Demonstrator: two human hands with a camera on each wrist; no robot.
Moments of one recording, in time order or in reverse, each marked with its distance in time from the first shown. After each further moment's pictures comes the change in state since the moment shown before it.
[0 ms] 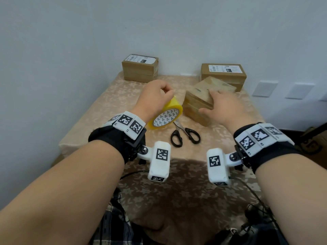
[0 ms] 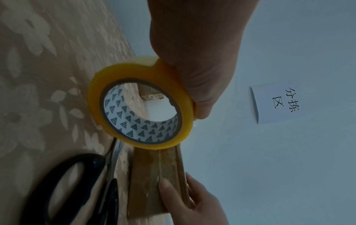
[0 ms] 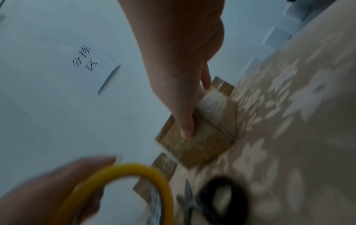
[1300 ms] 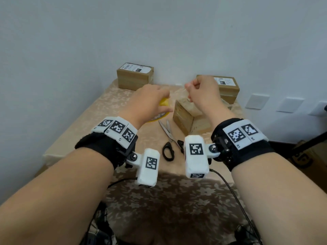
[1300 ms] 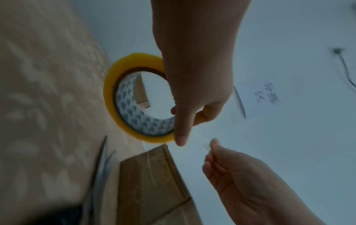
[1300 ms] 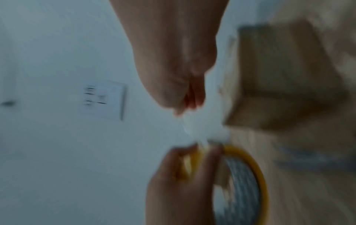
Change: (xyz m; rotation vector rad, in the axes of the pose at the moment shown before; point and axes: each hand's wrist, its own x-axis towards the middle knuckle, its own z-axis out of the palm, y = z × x) left_hand 0.024 0.006 -0.013 0.608 -0.192 0.229; right_hand 0.040 -0.049 -0.040 0.816 0.216 0.152
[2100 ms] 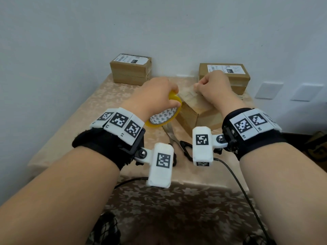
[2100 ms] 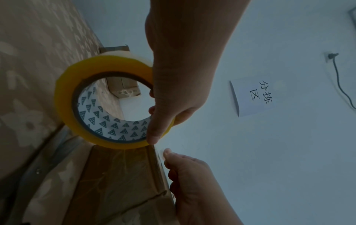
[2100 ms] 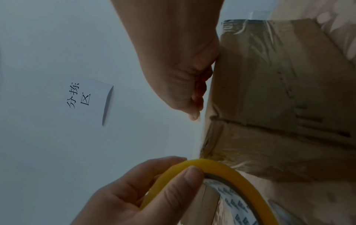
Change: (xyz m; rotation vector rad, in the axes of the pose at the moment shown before) left_hand 0.035 0.008 0.017 -0.025 -0.174 -0.034; right_hand 0.047 0.047 0.006 -0.242 -0.080 0.036
